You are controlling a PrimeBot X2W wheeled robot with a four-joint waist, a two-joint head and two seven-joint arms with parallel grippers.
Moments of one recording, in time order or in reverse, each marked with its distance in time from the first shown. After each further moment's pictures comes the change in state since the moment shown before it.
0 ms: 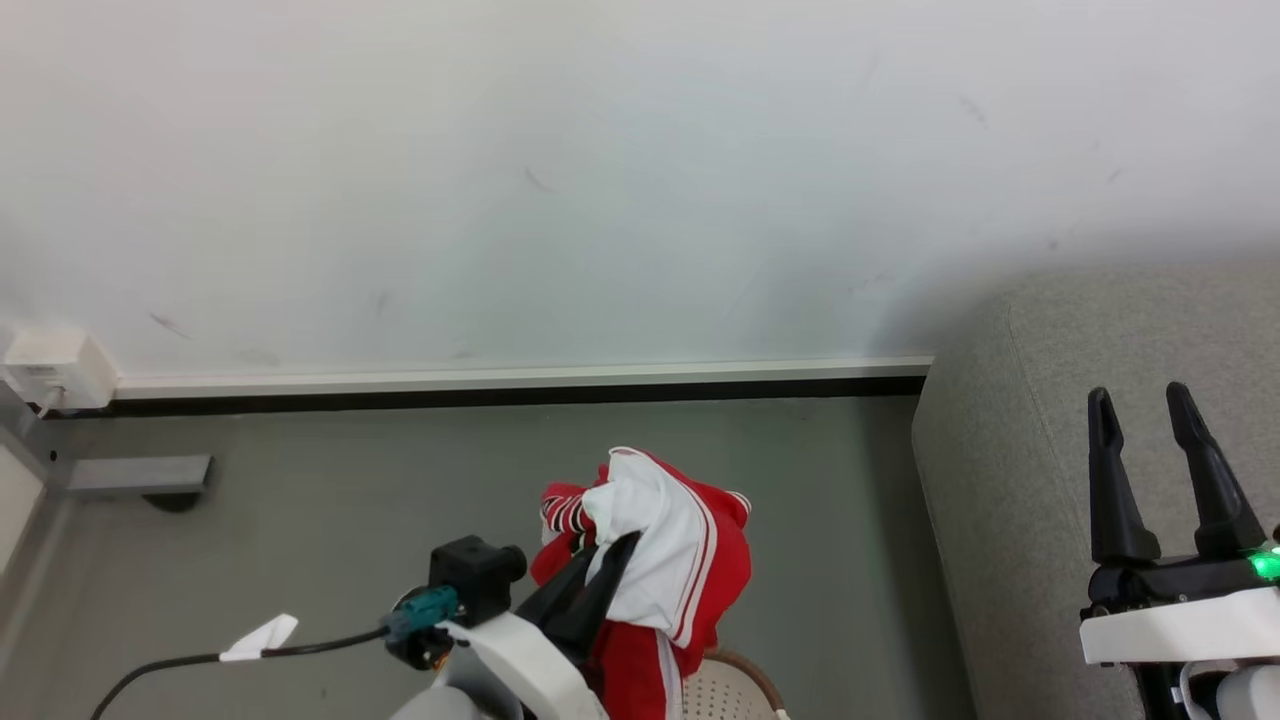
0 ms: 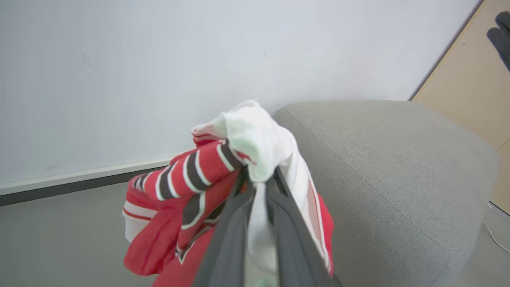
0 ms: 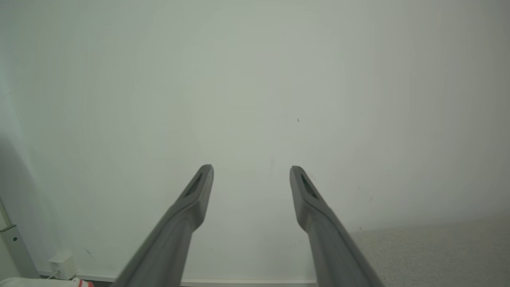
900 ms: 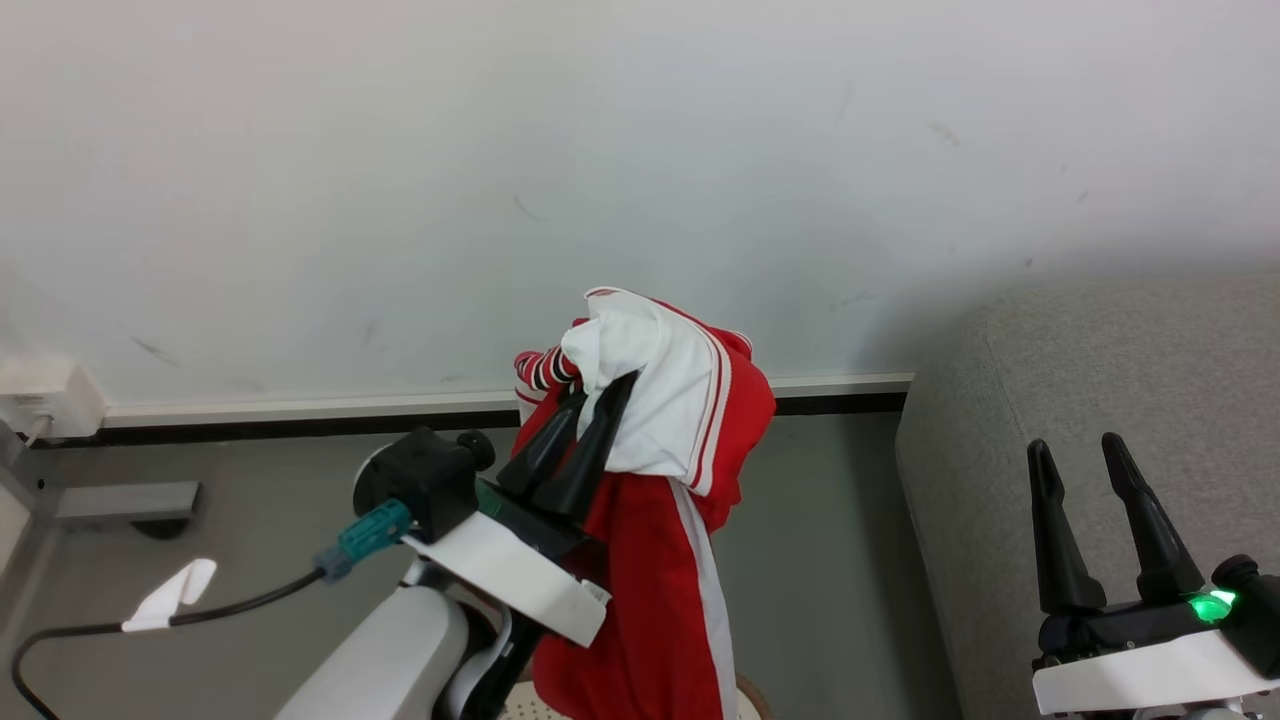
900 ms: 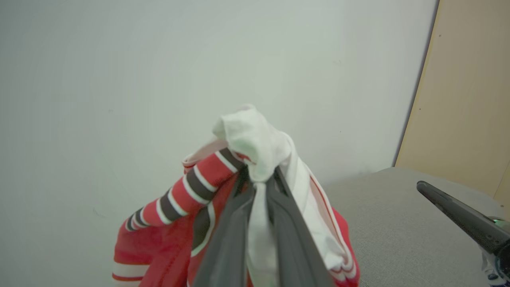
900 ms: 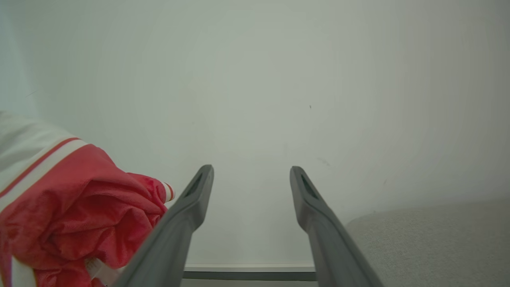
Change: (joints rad) left arm -0.059 0.034 0.131 -0.335 0.102 0.080 0.009; right arm 0.072 0.030 0.060 -0.013 0.015 0.000 0.000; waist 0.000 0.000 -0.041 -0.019
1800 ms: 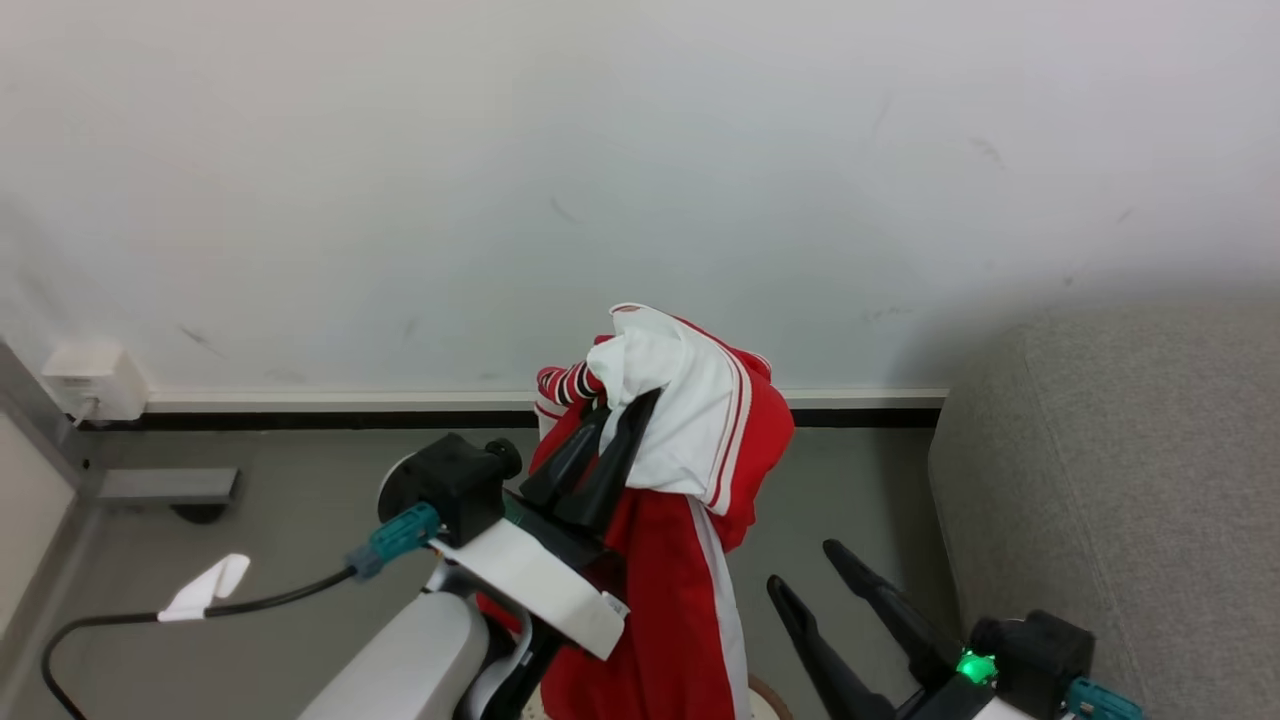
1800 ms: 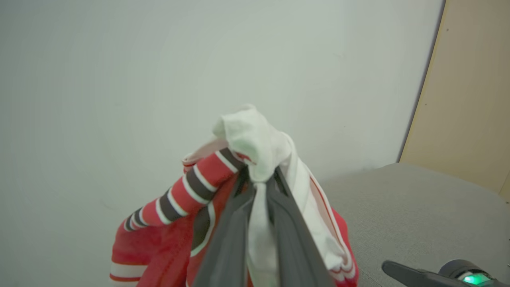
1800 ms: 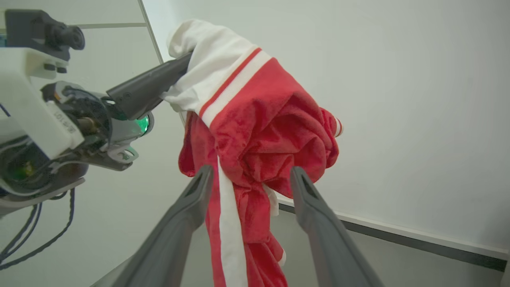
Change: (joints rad) left arm -0.010 -0.011 -0.030 0.030 -0.006 -0.010 0.004; right arm -0.083 -0.134 0.556 -0.007 0.243 0.000 0.000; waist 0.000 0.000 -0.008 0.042
